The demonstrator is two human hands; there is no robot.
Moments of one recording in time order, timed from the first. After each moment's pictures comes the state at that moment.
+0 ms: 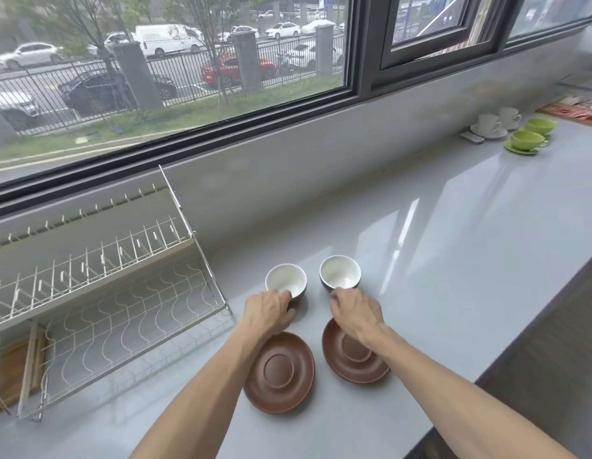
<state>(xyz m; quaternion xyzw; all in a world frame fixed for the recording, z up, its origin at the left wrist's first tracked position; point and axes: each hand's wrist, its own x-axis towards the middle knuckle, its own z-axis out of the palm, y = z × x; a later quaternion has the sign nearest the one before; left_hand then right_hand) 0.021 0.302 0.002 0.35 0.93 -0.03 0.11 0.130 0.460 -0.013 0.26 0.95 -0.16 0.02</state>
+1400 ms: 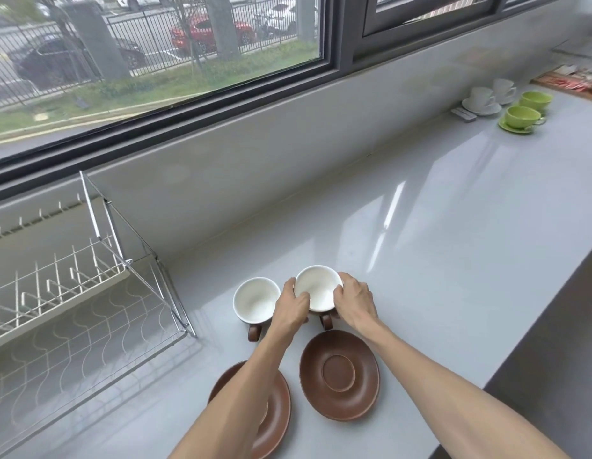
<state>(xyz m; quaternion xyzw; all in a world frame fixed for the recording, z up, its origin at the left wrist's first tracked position) 0.017 0.418 -0.023 0.04 0.79 0.49 0.36 0.080 0.542 -0.048 0.39 0.85 -0.34 -0.01</state>
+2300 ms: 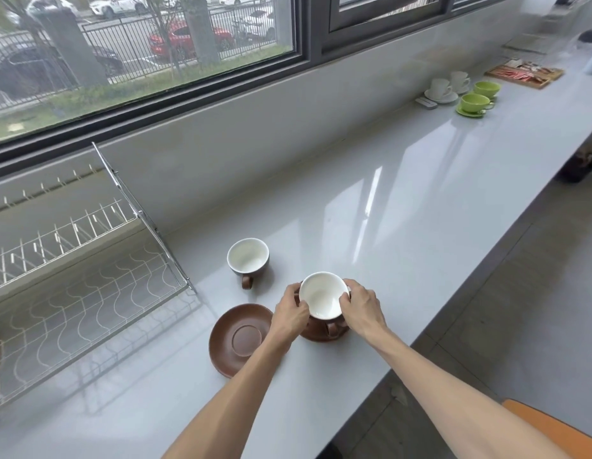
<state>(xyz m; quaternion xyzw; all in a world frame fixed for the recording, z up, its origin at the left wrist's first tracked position) 0.133 0.351 -0.035 0.10 0.81 0.45 0.36 0.223 0.481 -0.049 0.41 0.84 -0.35 -0.04</state>
